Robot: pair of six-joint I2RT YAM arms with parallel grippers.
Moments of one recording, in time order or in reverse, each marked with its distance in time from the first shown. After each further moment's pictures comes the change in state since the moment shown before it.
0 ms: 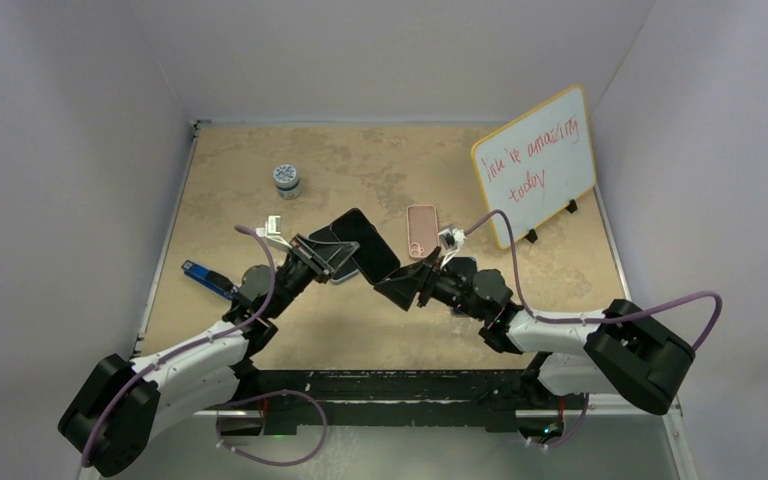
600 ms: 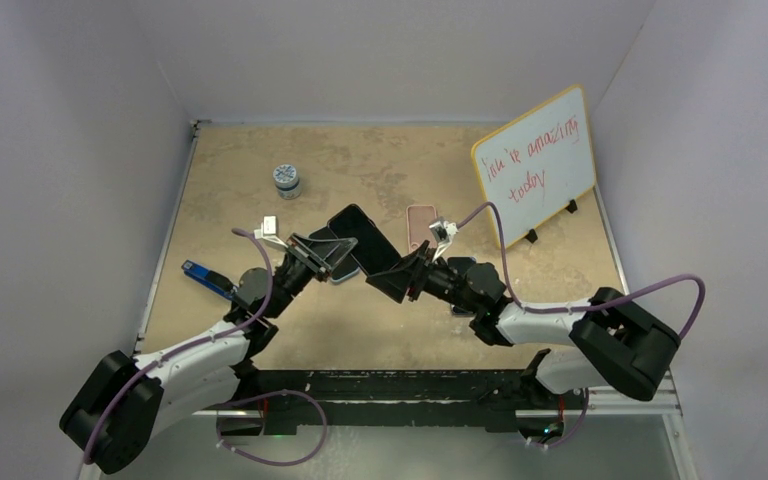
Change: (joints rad) left arm 0.000 0.021 -0.017 0.105 -0.009 -0.098; right arm 0.015 0.092 0.078 0.108 -0.051 0.012
